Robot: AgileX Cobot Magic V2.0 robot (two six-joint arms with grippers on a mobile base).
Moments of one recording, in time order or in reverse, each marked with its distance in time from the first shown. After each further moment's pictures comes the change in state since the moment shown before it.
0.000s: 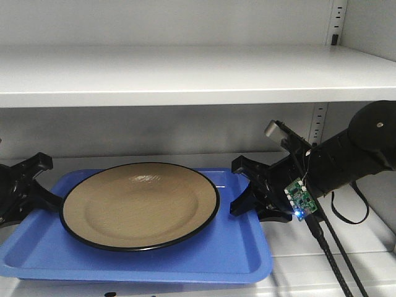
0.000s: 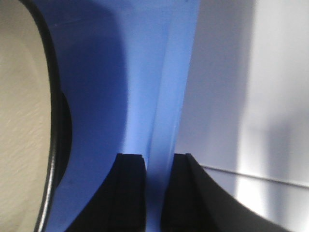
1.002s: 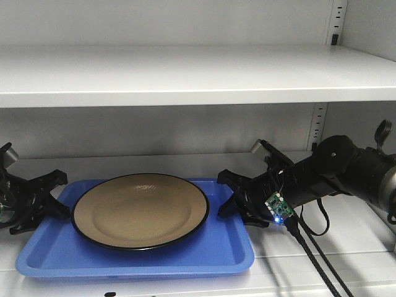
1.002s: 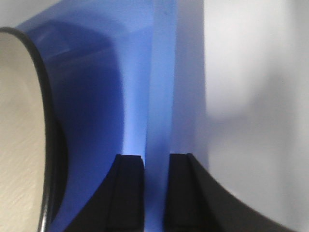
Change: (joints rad) left arm -0.012 0.139 0.000 0.040 -0.146 0.045; right arm 0.014 0.175 0.000 0.043 -0.237 -0.035
